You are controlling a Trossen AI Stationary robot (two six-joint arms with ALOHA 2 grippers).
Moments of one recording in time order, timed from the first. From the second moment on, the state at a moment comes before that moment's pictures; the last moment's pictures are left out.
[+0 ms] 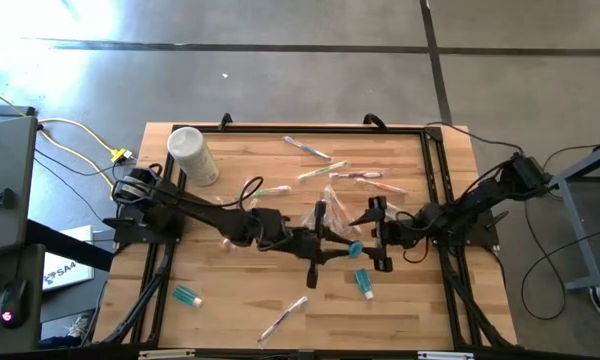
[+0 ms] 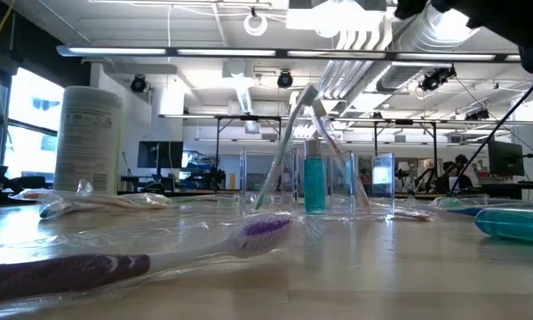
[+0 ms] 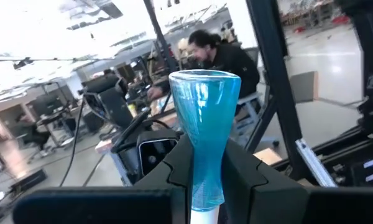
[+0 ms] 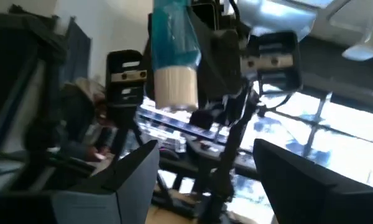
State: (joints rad) left arm -0.30 1.75 1.39 0.55 -0.16 0.38; right arm 0.35 1.35 0.31 1.45 0.11 -0.39
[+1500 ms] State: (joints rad) left arm -0.29 1.75 1.37 0.57 -0.16 0.39; right arm 0.45 1.35 0.43 1.31 0.17 -0.56
